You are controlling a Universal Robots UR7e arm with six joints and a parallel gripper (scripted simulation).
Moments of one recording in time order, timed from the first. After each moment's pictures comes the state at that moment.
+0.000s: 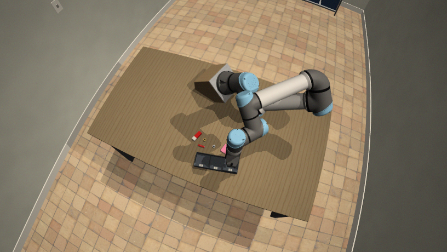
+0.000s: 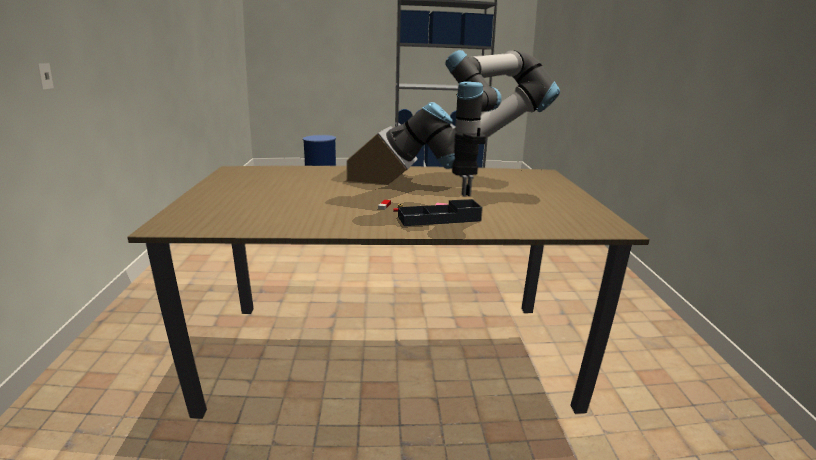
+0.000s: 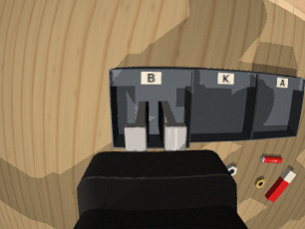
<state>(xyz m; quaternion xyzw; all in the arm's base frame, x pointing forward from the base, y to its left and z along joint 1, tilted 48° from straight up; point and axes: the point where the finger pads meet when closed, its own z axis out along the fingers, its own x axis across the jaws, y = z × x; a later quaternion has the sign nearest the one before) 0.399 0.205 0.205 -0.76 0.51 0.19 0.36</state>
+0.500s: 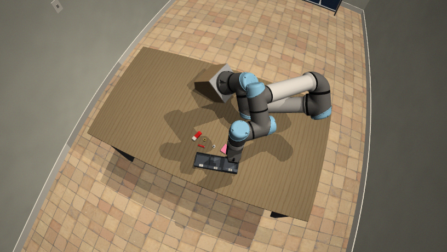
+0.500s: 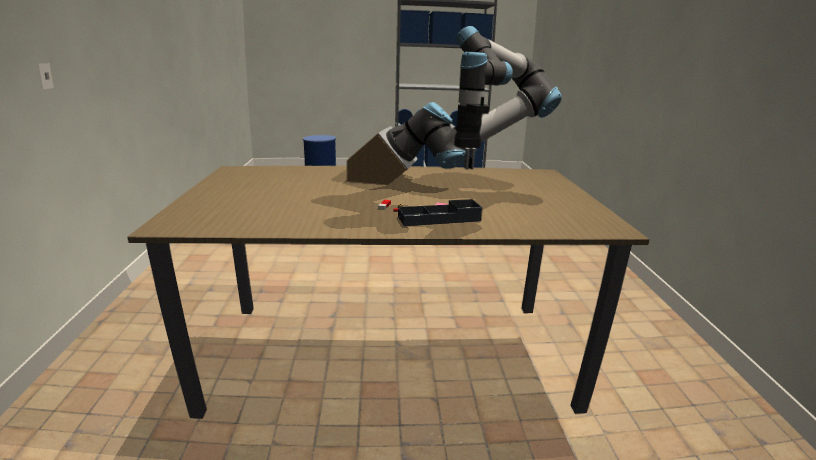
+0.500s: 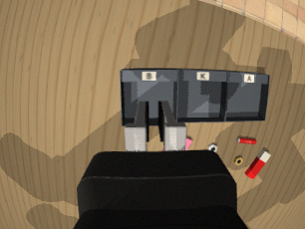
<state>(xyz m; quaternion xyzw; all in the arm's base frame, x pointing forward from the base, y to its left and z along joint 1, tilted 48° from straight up) 0.396 0.141 0.265 -0.76 0.51 0.18 0.36</state>
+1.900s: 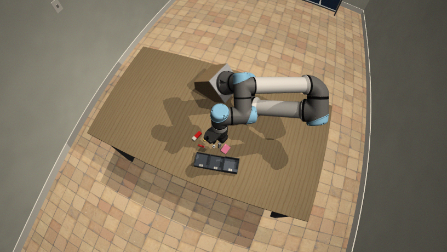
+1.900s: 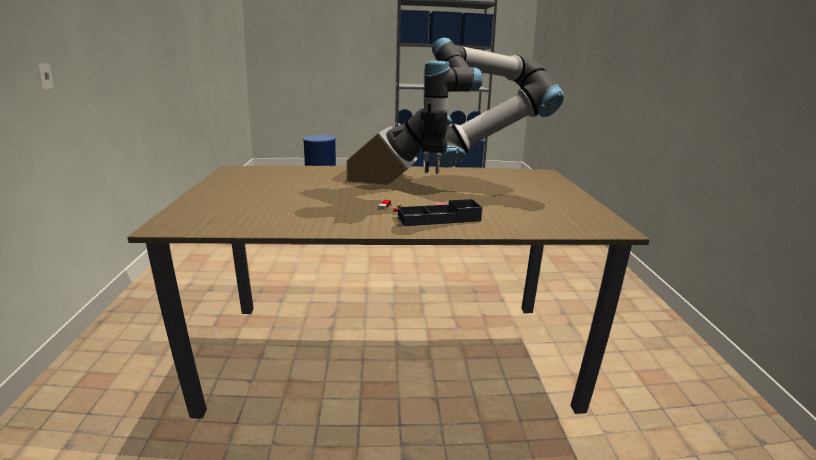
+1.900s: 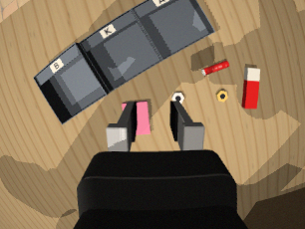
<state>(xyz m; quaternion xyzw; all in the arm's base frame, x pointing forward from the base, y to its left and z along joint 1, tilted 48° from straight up) 0.360 0.088 0.156 -0.59 0.69 0.29 0.30</state>
